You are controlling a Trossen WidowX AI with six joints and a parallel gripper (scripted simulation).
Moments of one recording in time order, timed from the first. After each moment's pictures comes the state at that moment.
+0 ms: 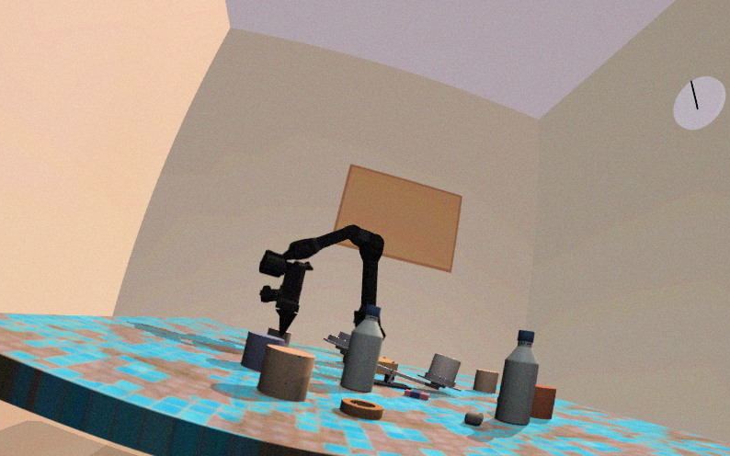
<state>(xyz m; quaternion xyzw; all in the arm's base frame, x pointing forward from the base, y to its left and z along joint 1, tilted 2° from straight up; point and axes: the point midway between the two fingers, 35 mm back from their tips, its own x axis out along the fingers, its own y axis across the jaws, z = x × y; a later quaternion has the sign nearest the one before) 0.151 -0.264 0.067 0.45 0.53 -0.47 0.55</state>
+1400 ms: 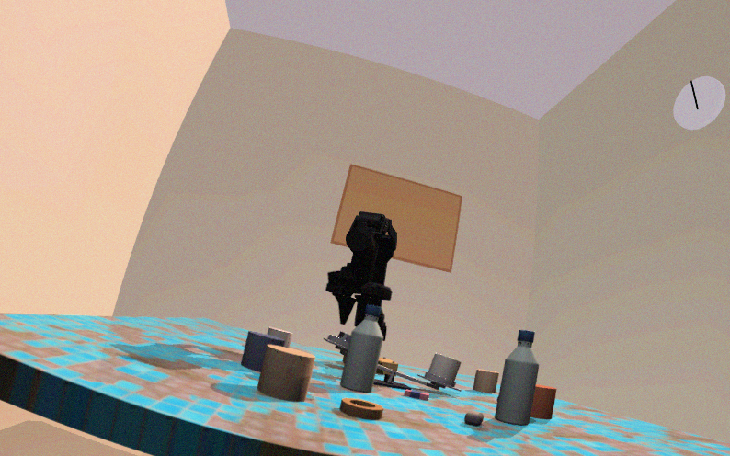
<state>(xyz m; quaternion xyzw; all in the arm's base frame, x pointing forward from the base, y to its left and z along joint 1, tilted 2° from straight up) 0.331 -0.079 0.134 0.32 0.61 -0.33 0.65</state>
